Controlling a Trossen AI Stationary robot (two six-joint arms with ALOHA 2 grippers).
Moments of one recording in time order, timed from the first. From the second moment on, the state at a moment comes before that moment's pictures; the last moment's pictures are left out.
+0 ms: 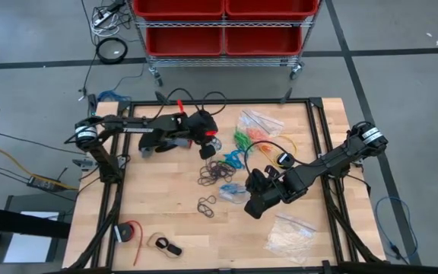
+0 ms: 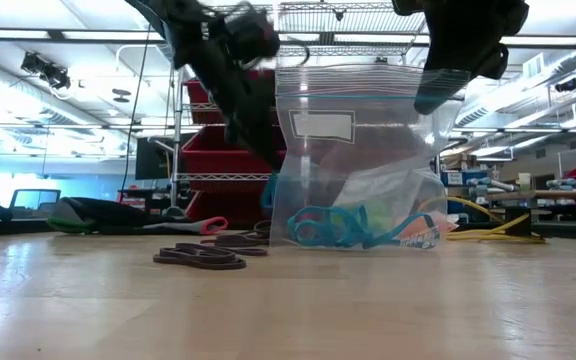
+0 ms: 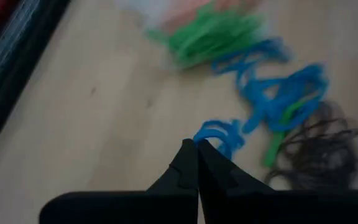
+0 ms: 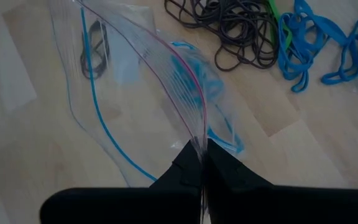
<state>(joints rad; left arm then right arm) 0.28 1.67 1.16 -0.36 -0.08 0.03 0.46 1.60 1.22 -0.78 0.40 0.93</state>
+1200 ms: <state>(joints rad) 0.30 1.75 0.94 -0.16 -0.16 0.05 0.46 1.60 1.22 -0.77 0.40 0.90</state>
